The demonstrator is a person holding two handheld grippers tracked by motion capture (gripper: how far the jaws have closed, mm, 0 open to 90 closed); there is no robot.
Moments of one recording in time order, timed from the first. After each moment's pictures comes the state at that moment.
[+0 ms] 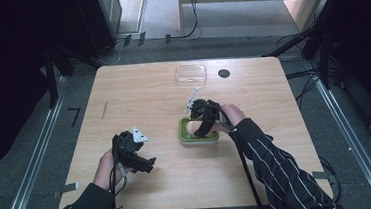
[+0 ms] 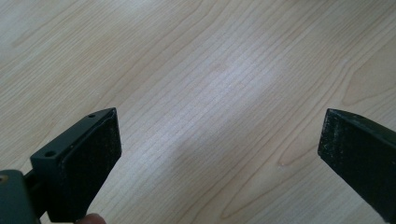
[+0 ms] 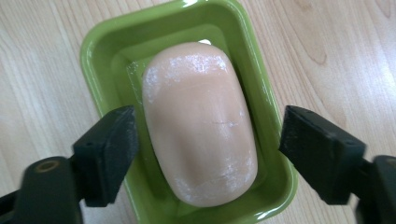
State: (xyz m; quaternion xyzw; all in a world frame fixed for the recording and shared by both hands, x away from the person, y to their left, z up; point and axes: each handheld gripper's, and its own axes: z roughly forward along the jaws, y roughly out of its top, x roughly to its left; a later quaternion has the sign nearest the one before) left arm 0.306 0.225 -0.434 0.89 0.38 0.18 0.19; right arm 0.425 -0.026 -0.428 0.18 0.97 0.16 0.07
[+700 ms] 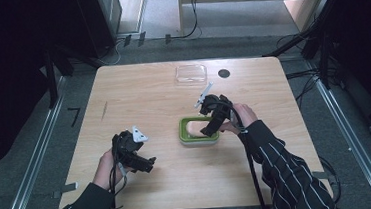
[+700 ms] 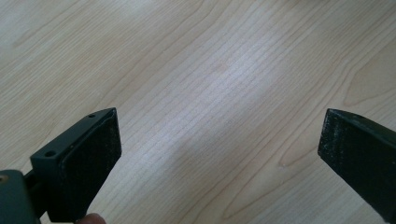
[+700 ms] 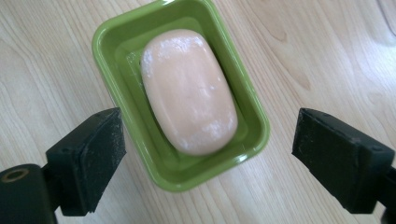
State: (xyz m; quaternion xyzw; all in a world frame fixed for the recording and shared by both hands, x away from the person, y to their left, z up) left arm 0.306 0.225 -0.434 0.89 0.38 0.18 0.19; right arm 0.410 -0.056 -0.400 0.23 0.95 0.19 0.09
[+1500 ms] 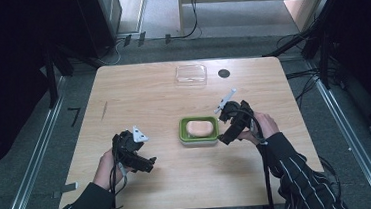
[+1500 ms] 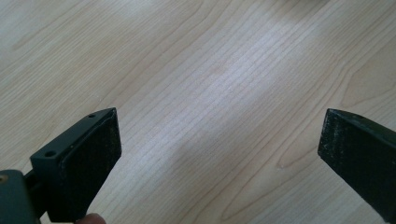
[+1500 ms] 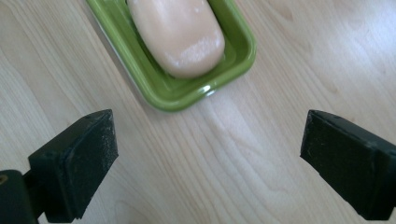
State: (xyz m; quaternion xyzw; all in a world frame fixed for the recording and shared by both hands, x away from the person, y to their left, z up) left arm 0.306 0.225 -0.433 0.89 0.38 0.18 0.19; right arm 0.378 -0.105 -0.402 0.28 0.94 0.18 0.11
